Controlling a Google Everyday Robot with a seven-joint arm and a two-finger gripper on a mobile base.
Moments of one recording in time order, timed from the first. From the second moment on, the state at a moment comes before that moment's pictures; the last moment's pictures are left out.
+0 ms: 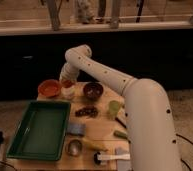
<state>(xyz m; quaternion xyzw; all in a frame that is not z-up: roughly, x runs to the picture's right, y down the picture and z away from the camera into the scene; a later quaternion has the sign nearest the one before) -0.173 -0.042 0.857 0.00 -0.32 -0.67 0.67</state>
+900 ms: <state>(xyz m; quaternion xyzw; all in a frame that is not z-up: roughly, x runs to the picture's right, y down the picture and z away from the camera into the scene) -0.173 -0.043 0.848 0.00 -0.32 -0.67 0.67</state>
